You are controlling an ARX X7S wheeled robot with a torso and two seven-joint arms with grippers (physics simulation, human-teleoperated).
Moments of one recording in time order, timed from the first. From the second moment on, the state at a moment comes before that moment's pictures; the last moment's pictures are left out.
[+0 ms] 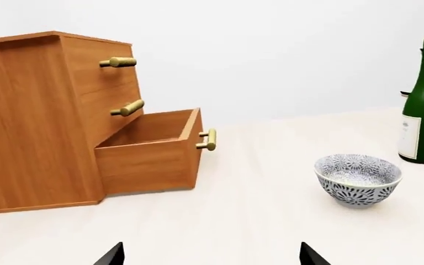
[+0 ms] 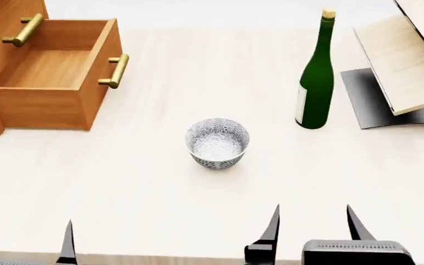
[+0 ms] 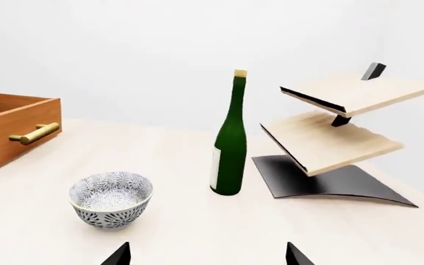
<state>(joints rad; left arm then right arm) -0.01 -0.17 0.11 0.39 -0.05 -0.33 -0.15 0.10 0.18 -0.09 -0.39 0.07 0.42 0.17</state>
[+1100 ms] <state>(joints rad) 0.00 -0.22 0.11 0.55 -0.11 -0.45 -0.19 0.16 0.22 -0.11 -0.46 0.09 0.50 0.20</state>
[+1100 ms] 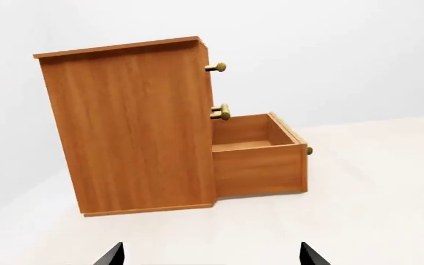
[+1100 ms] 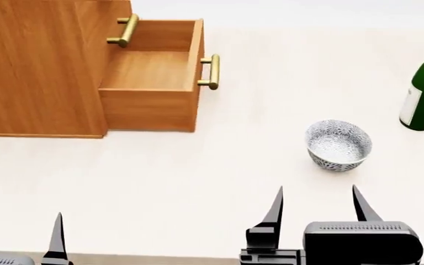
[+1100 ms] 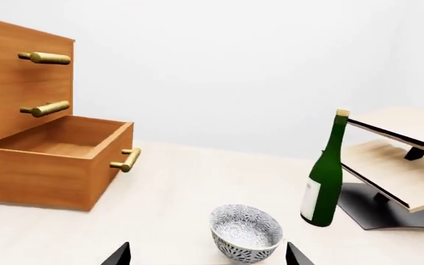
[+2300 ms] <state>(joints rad) 0.00 -0.25 0.15 0.54 -0.14 -0.44 -0.24 0.16 0.23 -0.09 -0.46 0.17 0.51 0.24</state>
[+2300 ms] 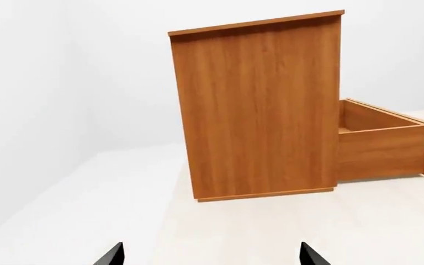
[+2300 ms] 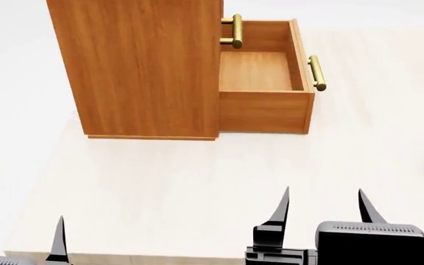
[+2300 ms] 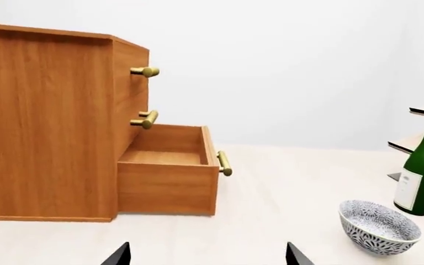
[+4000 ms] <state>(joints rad) 0.00 -0.28 0.16 0.53 -0.19 -0.42 -0.29 0.40 0.34 -0.08 -0.57 0.25 0.78 0.24</state>
